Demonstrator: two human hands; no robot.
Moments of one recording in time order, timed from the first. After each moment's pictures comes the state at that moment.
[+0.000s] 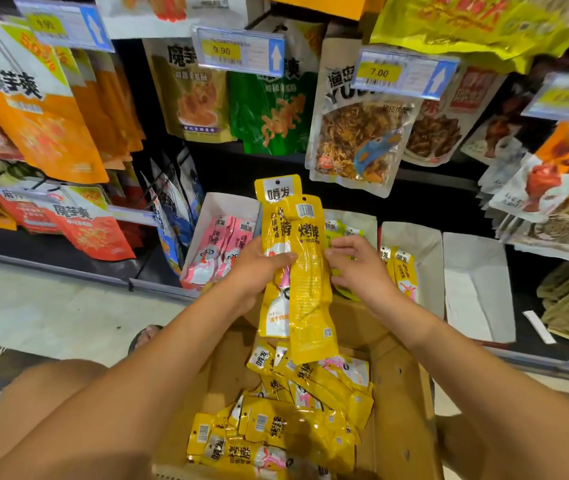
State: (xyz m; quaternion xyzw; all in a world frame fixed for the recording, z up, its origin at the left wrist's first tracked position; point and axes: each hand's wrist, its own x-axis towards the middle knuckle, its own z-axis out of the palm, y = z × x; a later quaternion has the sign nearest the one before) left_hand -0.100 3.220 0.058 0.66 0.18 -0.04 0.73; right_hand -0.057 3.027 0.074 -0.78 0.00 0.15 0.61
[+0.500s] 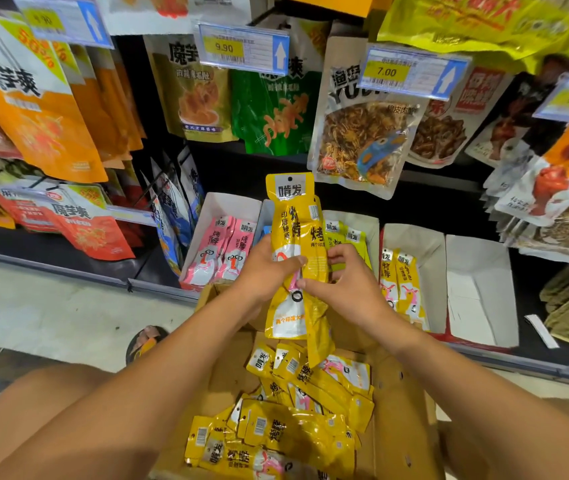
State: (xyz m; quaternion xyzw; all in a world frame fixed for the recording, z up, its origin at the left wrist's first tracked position) left_hand -0.101 3.204 0.065 0.71 0.14 0.01 0.69; right_hand -0.083 3.038 0.080 -0.88 -0.10 0.10 0.45
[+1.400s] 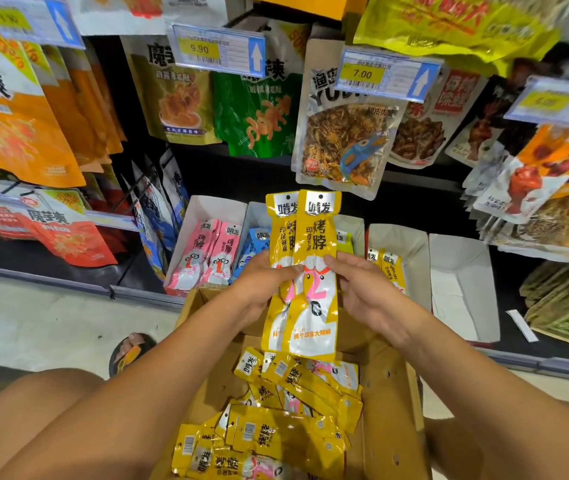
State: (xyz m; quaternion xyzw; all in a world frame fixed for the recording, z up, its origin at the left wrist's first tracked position) left_hand -0.093 3.188 0.054 0.63 0.18 -0.10 0.75; right_hand -0.055 3.008 0.070 -0.61 0.12 0.26 0.74
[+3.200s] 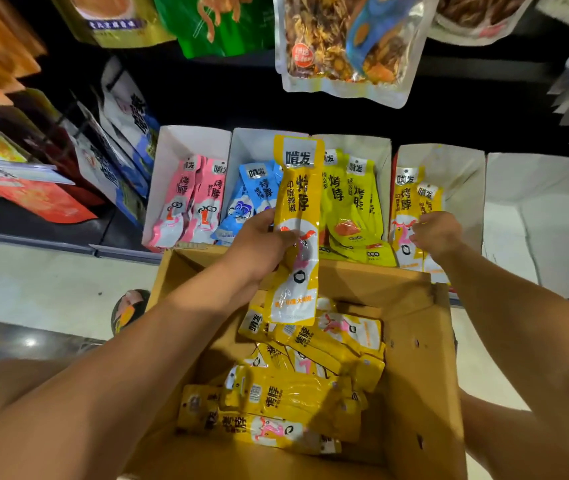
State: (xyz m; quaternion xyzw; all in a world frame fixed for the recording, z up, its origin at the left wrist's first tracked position) left_hand -0.051 3.160 -0.009 0.68 0.25 -0.14 0.67; right_hand 0.122 2.853 -0.154 -0.90 0.19 0.18 0.34
